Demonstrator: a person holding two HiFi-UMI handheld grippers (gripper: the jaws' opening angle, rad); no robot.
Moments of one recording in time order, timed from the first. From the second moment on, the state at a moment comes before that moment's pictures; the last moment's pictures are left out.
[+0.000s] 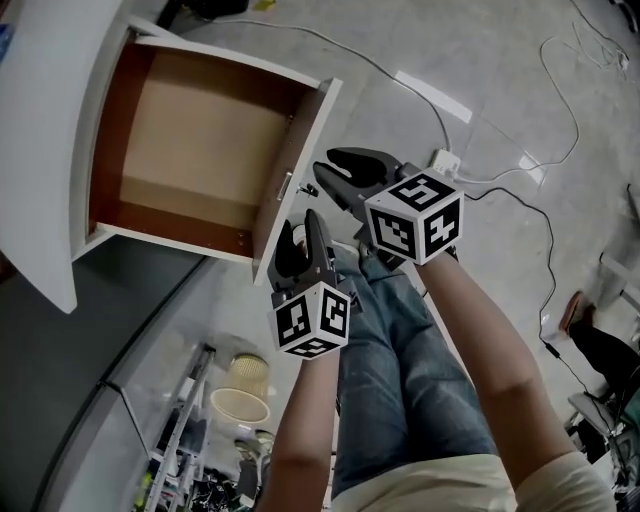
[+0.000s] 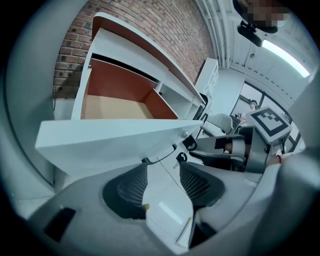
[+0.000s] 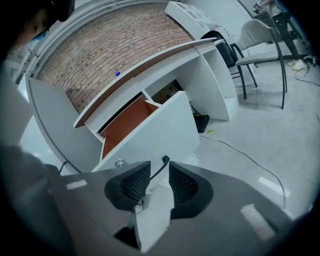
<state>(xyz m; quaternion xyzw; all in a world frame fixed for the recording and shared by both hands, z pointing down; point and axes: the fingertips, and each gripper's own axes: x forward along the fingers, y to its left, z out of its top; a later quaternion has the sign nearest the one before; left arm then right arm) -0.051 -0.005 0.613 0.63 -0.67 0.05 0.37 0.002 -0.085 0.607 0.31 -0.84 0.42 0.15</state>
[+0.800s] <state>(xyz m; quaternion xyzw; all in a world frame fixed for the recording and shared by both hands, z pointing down) -0.046 -0.028 0.641 0.64 -0.65 0.03 0.41 -0.028 -0.093 0.639 0.23 -0.87 0.42 0.14</state>
